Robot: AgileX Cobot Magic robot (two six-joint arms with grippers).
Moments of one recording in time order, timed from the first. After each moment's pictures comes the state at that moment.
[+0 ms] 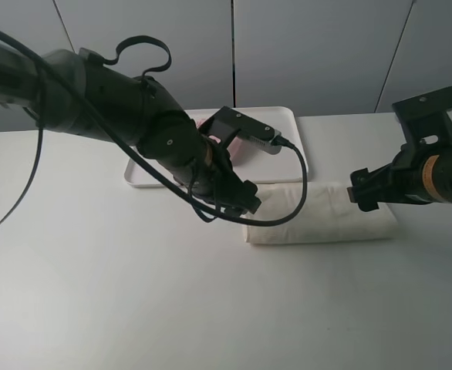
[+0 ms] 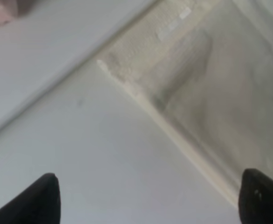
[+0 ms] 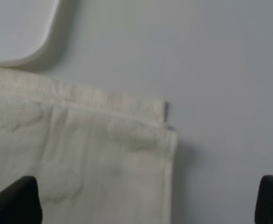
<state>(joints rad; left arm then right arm) -0.80 2.00 -1.22 0.27 0.38 -0.36 0.45 1.44 -0.45 -1.63 0.39 1.76</state>
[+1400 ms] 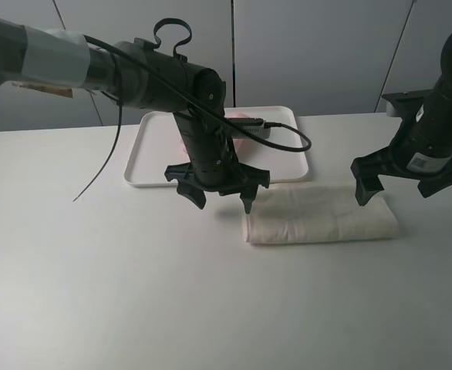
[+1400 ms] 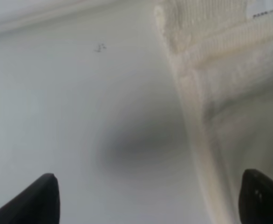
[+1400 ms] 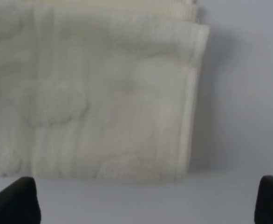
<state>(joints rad) -0.72 2.24 -1.62 -0.07 0.85 -0.46 0.20 1.67 -0.91 -0.08 0.78 0.18</state>
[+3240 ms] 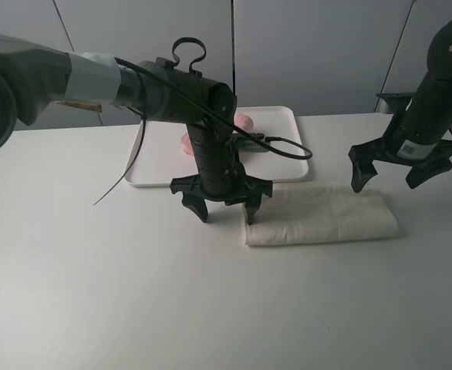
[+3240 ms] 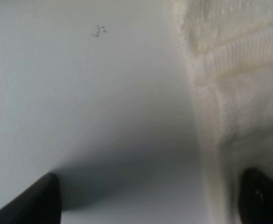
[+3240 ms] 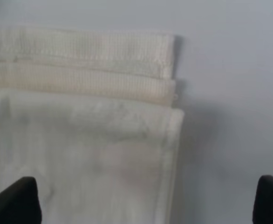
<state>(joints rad) -0.72 2.35 -1.72 -0.08 0.94 -0.52 0.04 1.89 -1.11 0.08 0.82 -0.04</state>
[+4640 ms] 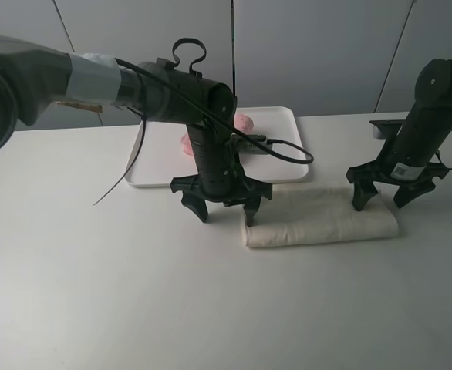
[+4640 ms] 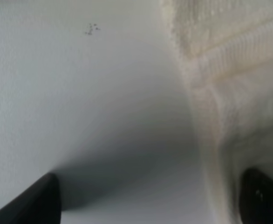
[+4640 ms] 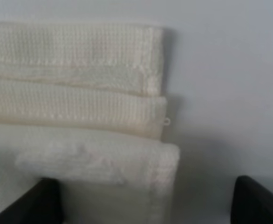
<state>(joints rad) -0.72 2.35 -1.72 -0.08 0.95 -0.47 0.03 2.06 -1.13 0.08 0.74 -0.10</state>
